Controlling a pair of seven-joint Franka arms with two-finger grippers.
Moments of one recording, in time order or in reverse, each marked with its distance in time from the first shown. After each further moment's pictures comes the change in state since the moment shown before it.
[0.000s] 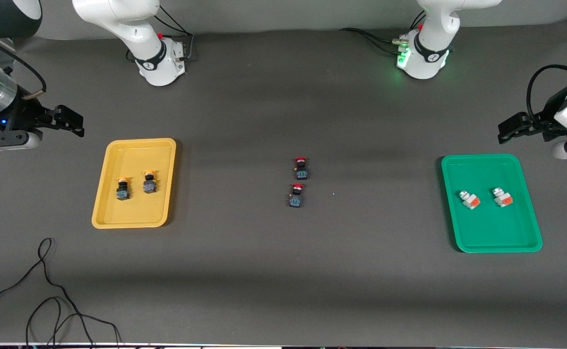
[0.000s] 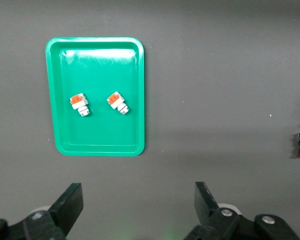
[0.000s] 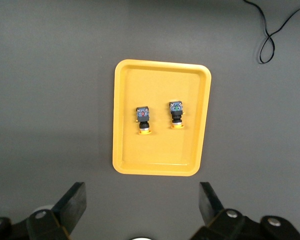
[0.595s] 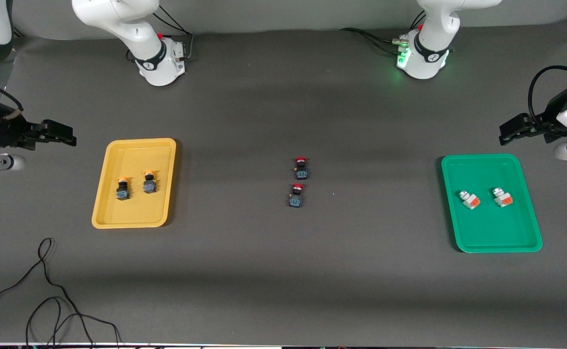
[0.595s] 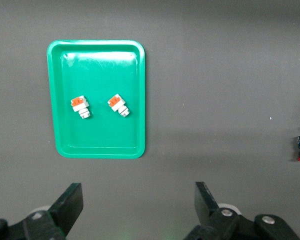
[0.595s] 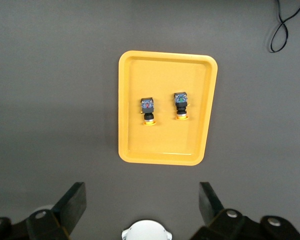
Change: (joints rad) left arm 0.000 0.001 0.007 0.000 -0.001 0.010 0.002; right arm 0.136 0.142 -0.188 0.196 0.053 -0.152 -0.054
